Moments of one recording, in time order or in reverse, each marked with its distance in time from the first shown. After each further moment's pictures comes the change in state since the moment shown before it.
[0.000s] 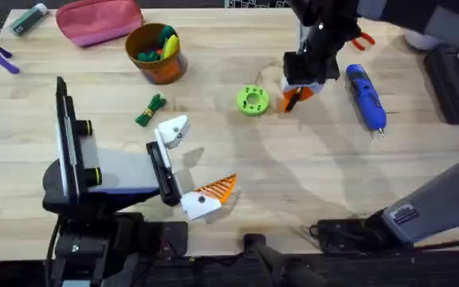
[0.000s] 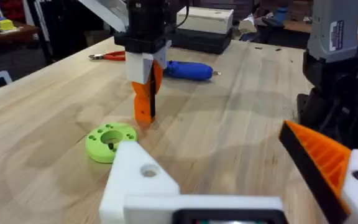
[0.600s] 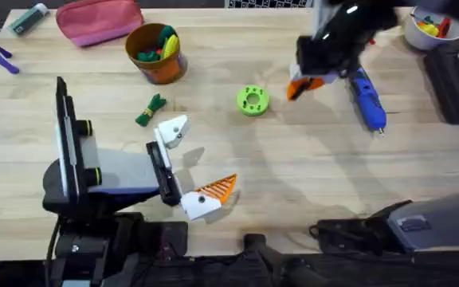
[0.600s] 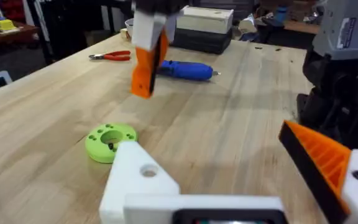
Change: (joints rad) left arm 0.000 0.000 0.000 0.000 0.000 0.000; right arm 0.003 -0.184 -0.007 -0.028 -0.020 0.000
